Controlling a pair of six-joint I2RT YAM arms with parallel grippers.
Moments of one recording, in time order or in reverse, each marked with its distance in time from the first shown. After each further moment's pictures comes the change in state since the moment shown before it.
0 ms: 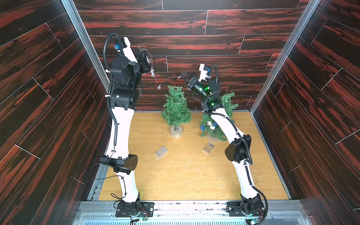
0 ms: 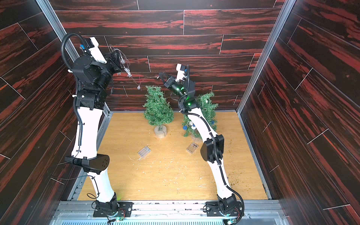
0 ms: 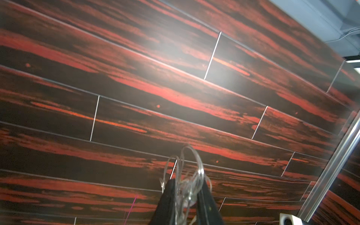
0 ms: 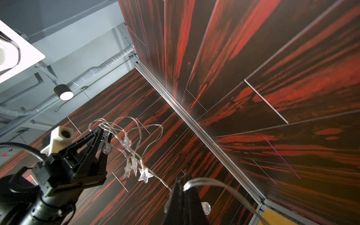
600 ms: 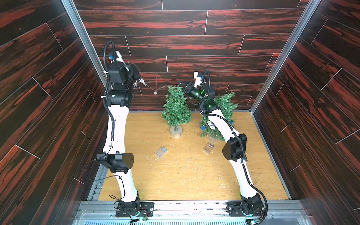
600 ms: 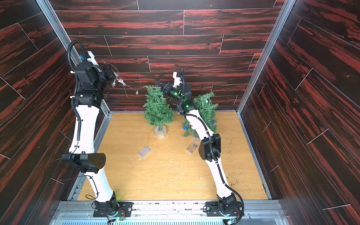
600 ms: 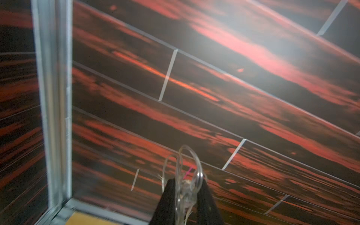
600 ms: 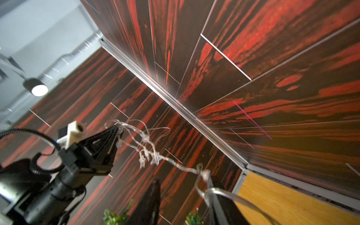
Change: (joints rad) left arm 0.135 -0.001 -0.151 -0.100 -0.087 -0.059; right arm -0.011 0.079 0.025 -0.105 -0.083 0.002
